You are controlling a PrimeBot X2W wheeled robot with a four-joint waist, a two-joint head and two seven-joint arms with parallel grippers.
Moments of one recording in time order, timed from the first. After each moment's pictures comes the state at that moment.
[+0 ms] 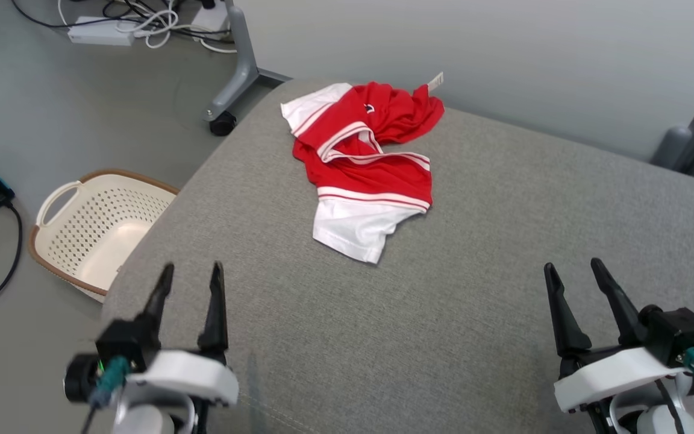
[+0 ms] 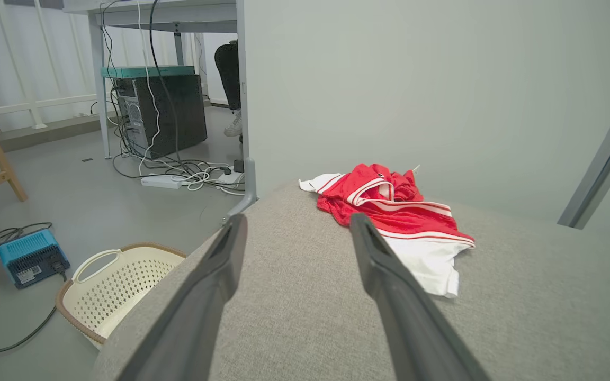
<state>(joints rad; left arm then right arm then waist) -0.10 0.10 -0.22 0.25 -0.31 0.12 -0.25 -0.08 -0.05 0.05 0.17 0.21 0.13 -0.17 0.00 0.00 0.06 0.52</state>
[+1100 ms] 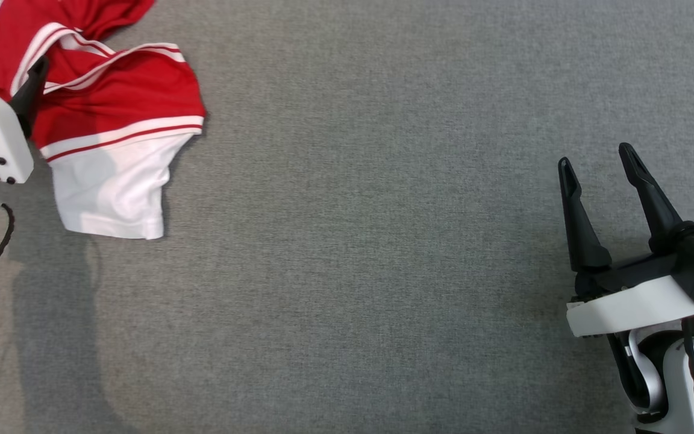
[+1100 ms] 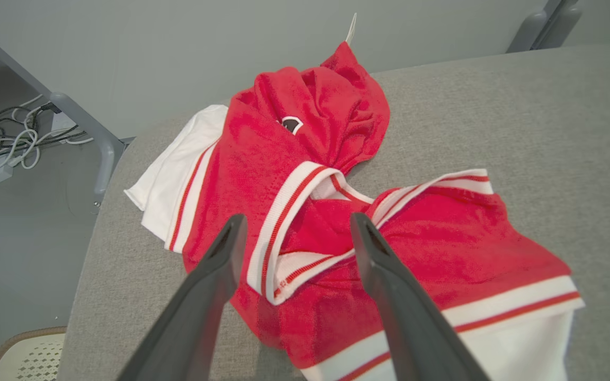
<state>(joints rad) -0.91 0.53 -0.36 0.66 -0.60 -0.13 0.27 -0.23 -0.05 0.04 -0.12 0.04 0.13 -0.03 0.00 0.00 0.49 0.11</state>
